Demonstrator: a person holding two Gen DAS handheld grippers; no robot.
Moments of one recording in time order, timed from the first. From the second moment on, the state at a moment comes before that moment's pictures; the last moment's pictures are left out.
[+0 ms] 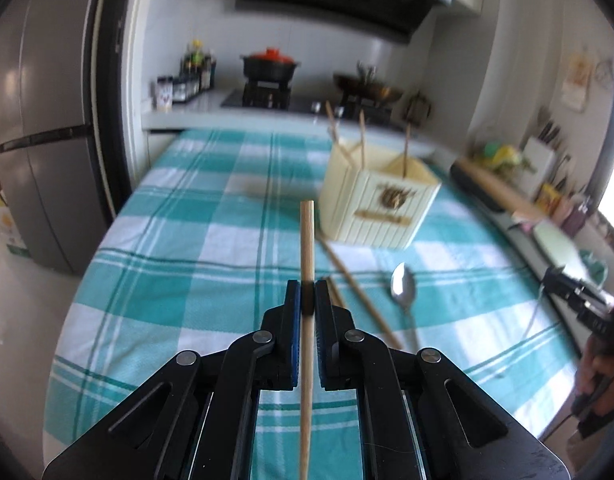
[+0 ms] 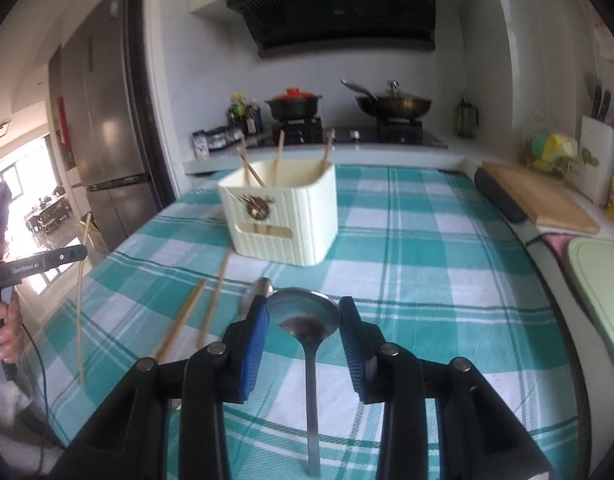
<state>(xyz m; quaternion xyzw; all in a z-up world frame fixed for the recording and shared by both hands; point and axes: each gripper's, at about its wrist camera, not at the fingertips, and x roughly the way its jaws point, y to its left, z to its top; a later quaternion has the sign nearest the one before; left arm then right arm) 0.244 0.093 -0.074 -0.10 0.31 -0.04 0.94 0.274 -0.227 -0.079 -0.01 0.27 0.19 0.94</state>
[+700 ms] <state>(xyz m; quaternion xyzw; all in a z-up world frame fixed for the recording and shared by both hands) 0.259 0.106 -0.043 -0.13 0.29 -0.07 0.95 0.290 -0.202 -0.013 -0.01 0.23 0.23 0.95</state>
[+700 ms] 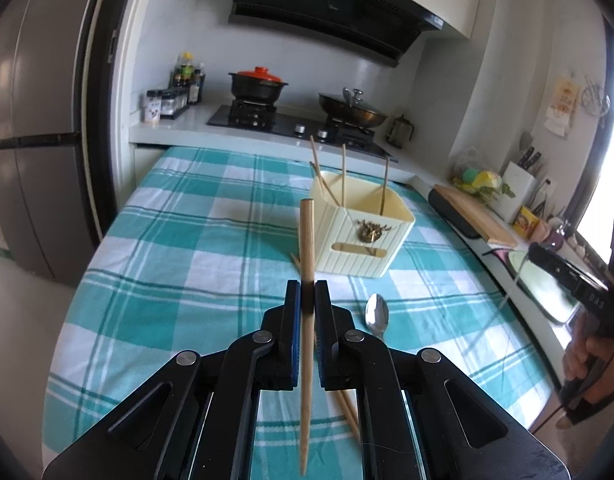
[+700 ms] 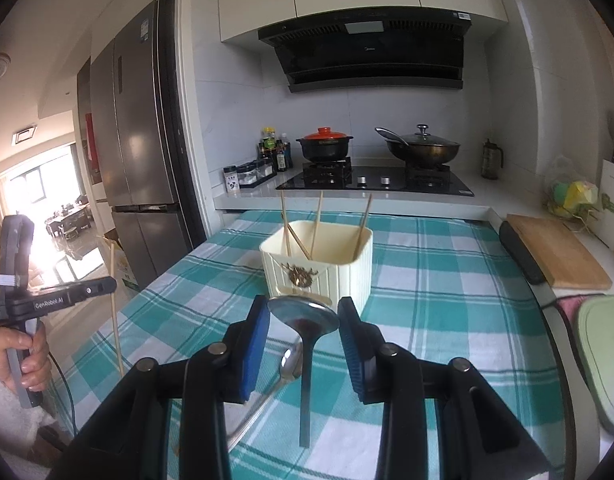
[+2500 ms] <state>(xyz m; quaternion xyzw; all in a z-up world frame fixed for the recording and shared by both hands) 0.315 0.113 -0.071 -0.02 0.43 -0.03 0.90 0.369 -0.226 -0.071 -0.10 0.38 0.15 0.91</state>
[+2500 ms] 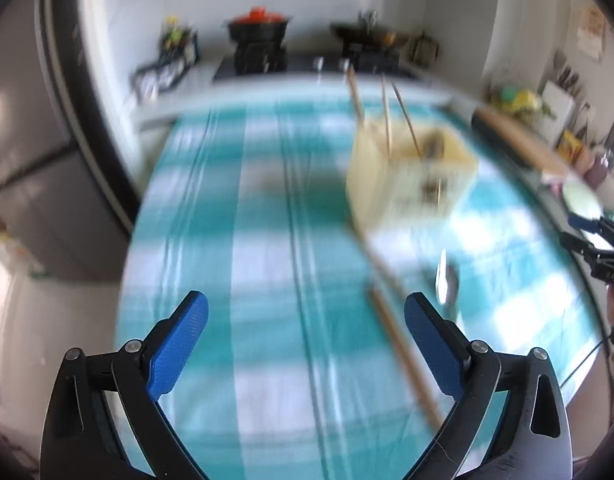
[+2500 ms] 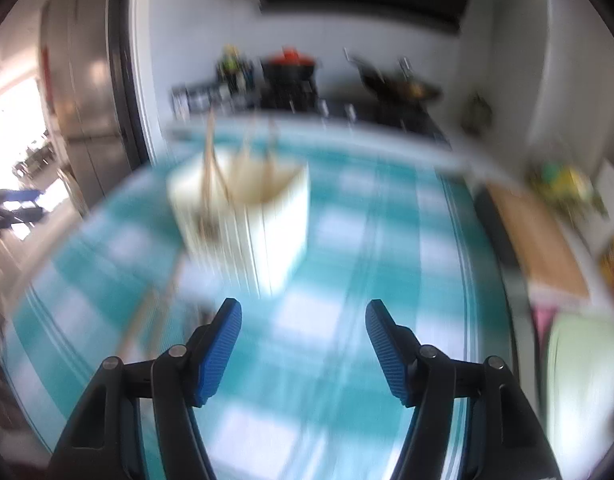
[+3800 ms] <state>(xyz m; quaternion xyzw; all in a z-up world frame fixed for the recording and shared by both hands) 0.309 0.036 -0.206 -0.05 0.46 0.03 0.89 0.295 -0.232 -0.199 -0.05 0.42 0.08 0.91</state>
